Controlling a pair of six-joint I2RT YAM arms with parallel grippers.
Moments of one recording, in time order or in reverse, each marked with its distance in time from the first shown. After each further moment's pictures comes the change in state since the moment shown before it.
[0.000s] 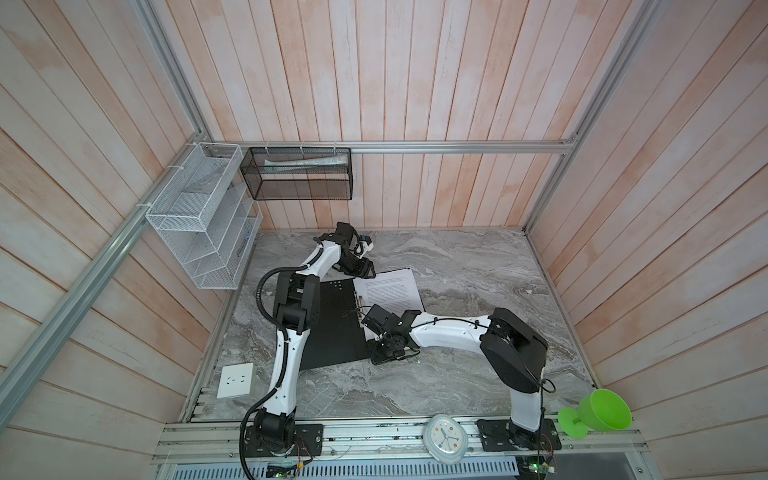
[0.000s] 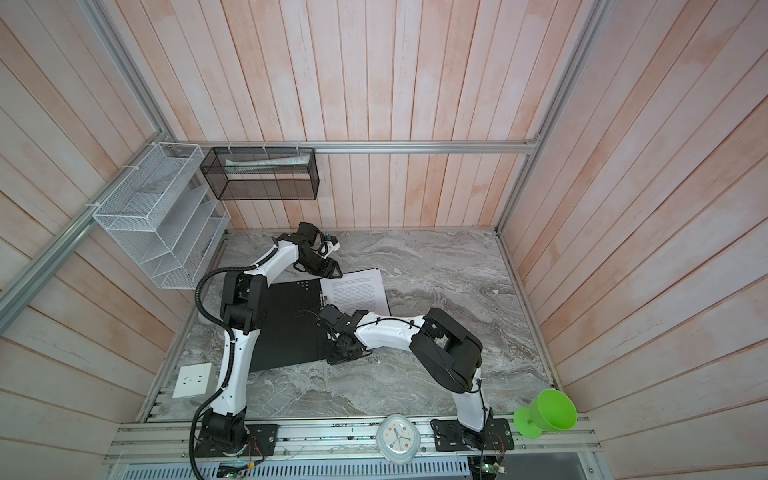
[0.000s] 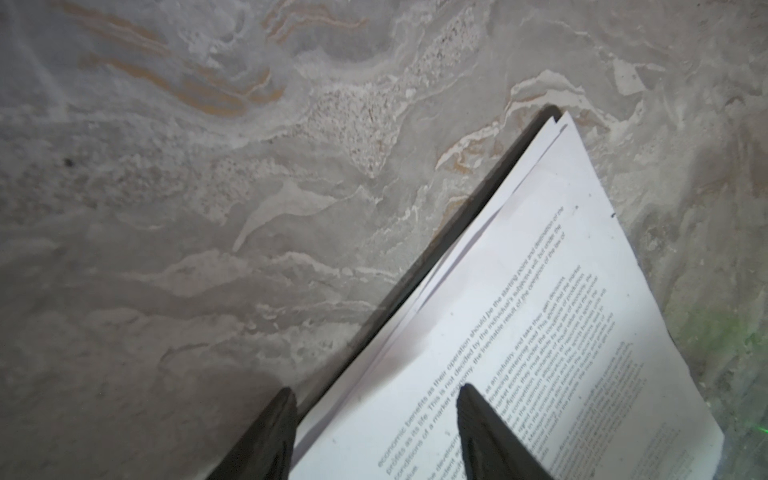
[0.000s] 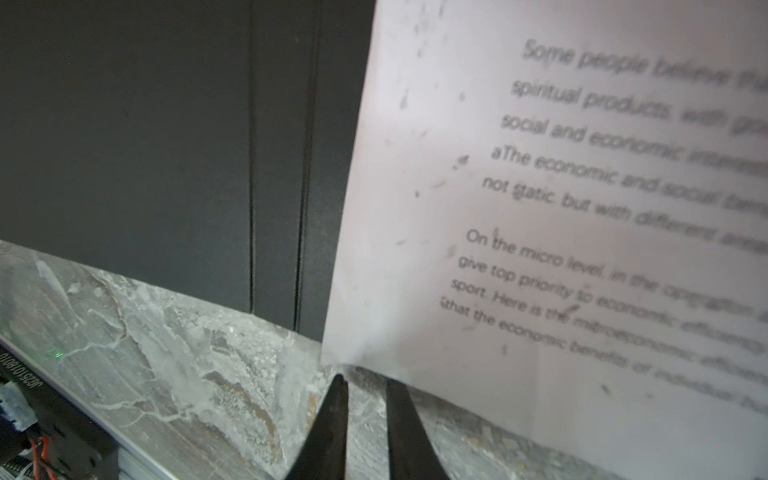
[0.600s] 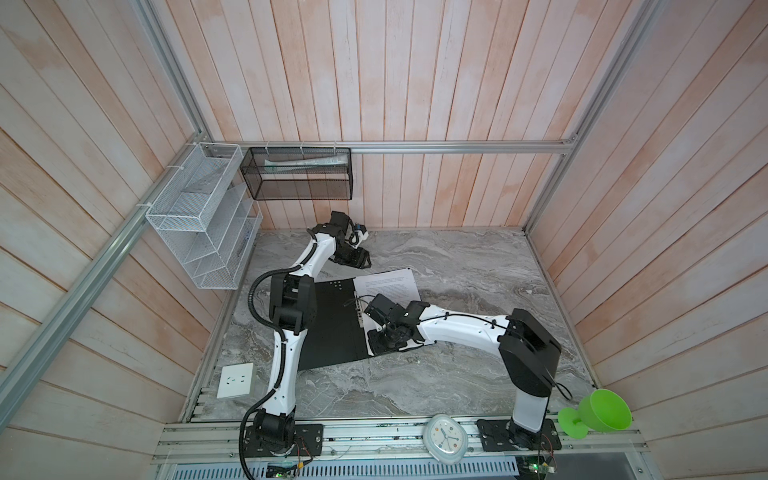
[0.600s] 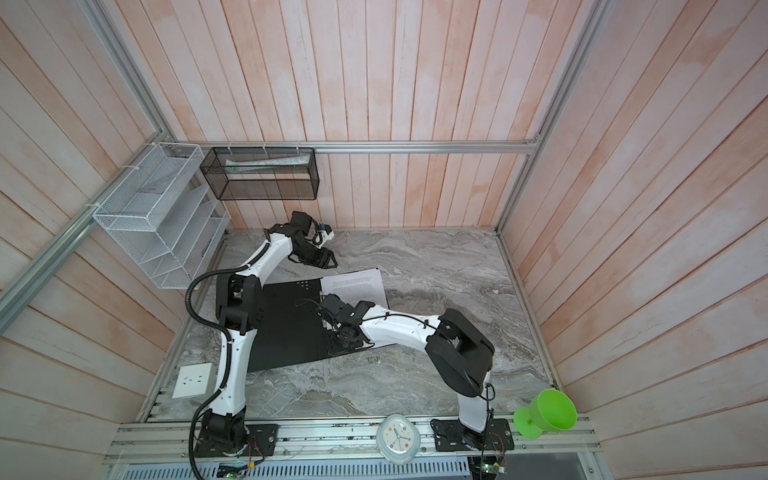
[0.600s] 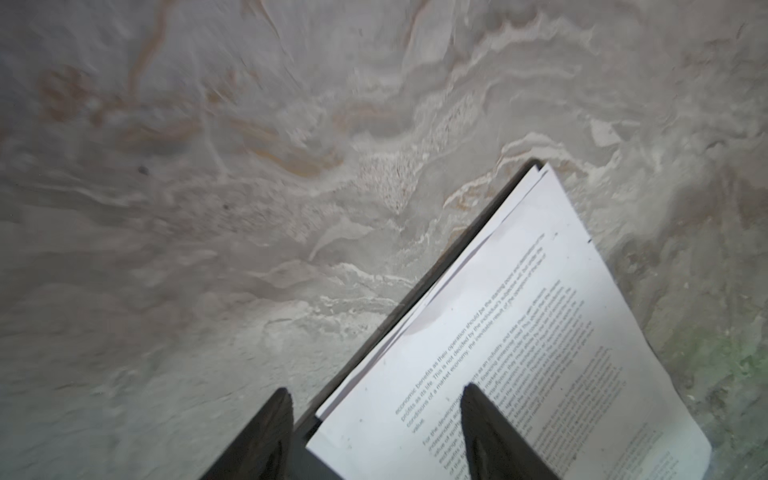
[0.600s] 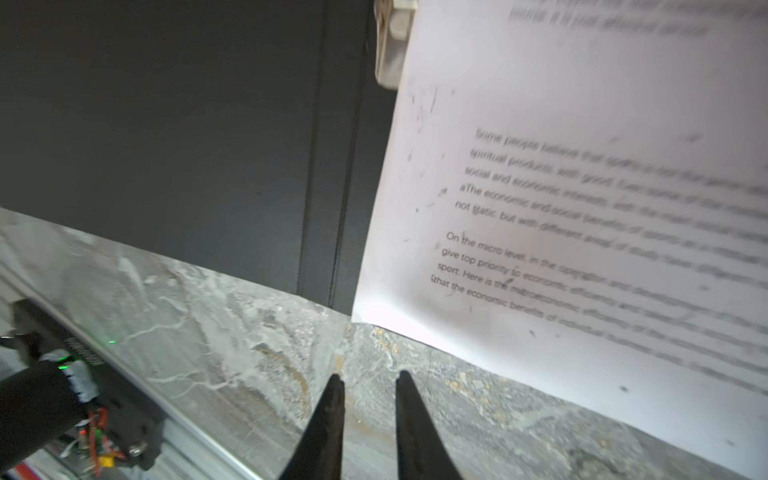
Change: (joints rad) left arm 0.035 -0.053 0.142 -0.087 -0.068 -0.011; right arm -0.041 -0.122 0.063 -0.085 0.023 -0.027
